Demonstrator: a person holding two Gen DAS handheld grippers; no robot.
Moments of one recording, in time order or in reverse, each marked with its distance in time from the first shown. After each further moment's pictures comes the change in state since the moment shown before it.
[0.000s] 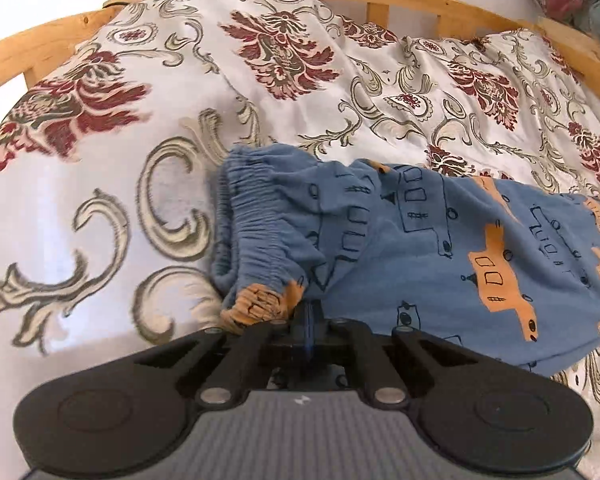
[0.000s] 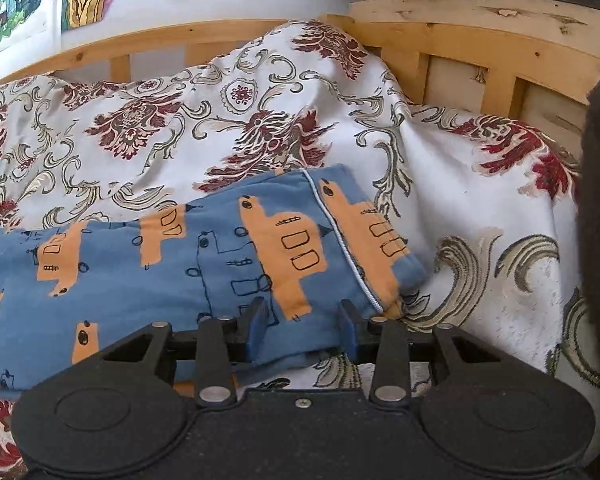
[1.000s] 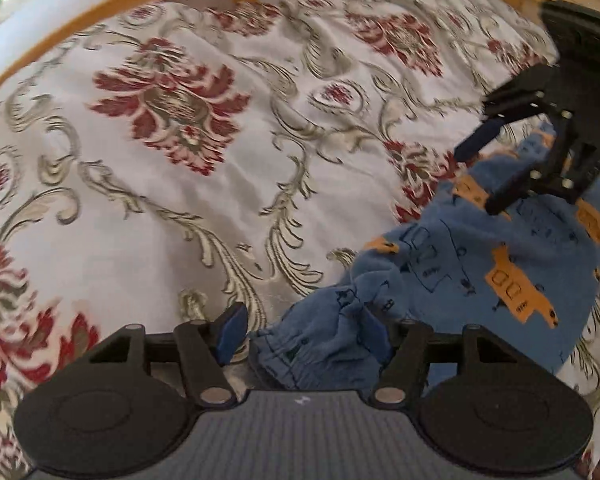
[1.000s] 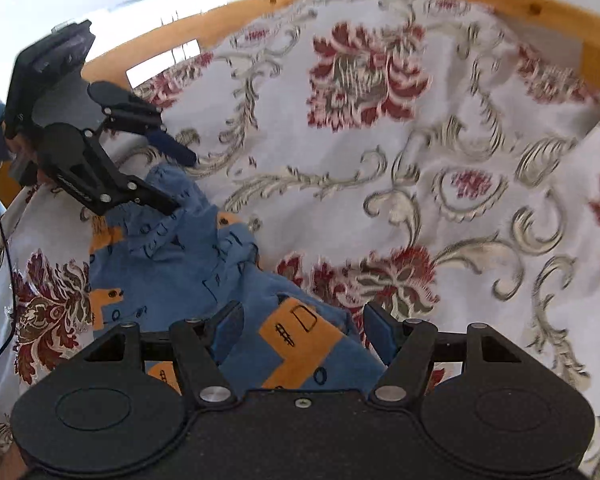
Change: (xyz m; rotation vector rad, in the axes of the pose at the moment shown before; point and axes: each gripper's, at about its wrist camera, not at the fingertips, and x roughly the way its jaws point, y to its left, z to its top) left arm 0.044 0.023 0.117 0.483 0.168 -0.209; right arm 0.062 0.291 0.122 -0.608 0.257 1.019
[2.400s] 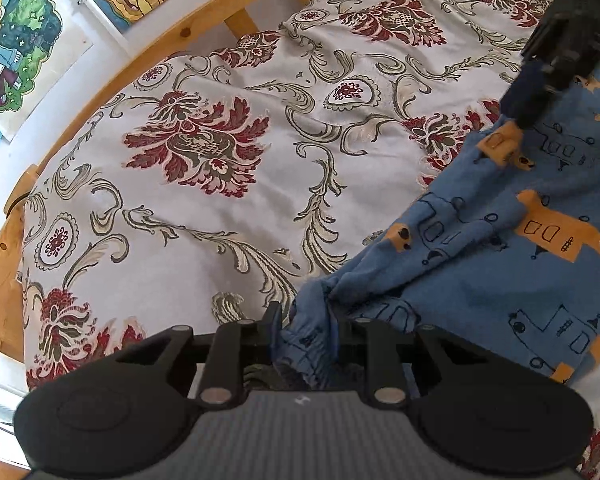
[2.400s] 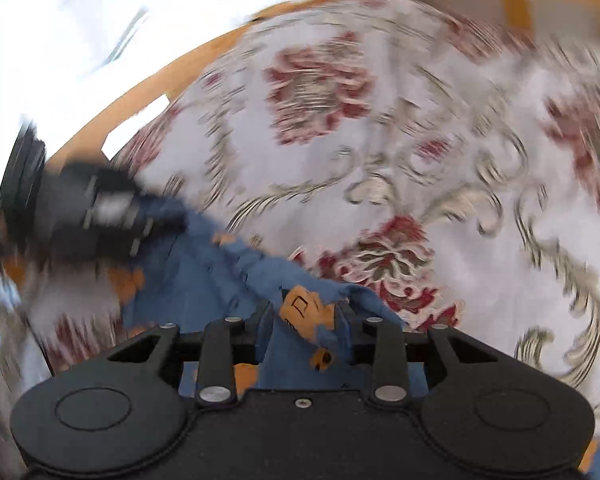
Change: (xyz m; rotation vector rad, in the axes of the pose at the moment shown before) left arm -0.004 -0.041 -0.021 0.201 -0.072 0.301; right arm -0.028 -0.007 -0.028 0.341 -0.113 0.010
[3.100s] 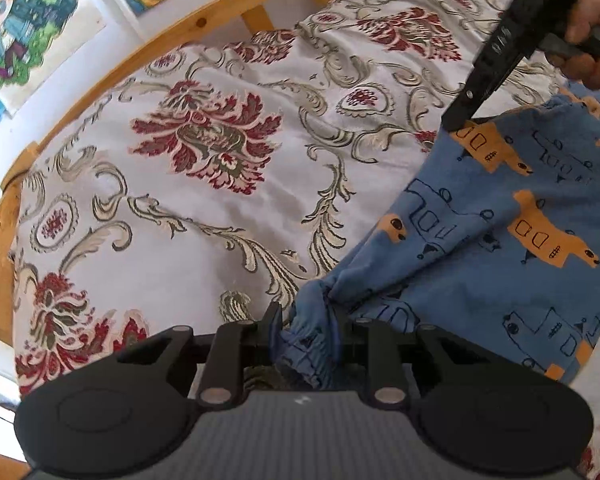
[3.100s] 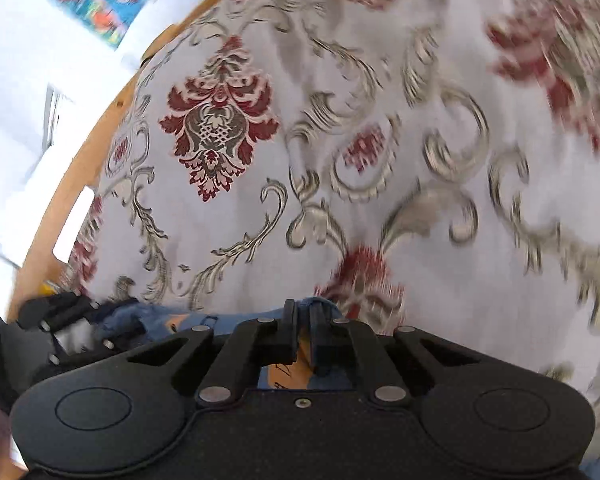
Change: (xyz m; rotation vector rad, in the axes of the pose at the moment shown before) left arm 0.006 0.017 0.003 -0.097 0.010 -0.042; right arm 0.042 -0.041 0.054 0.267 0.040 -0.026
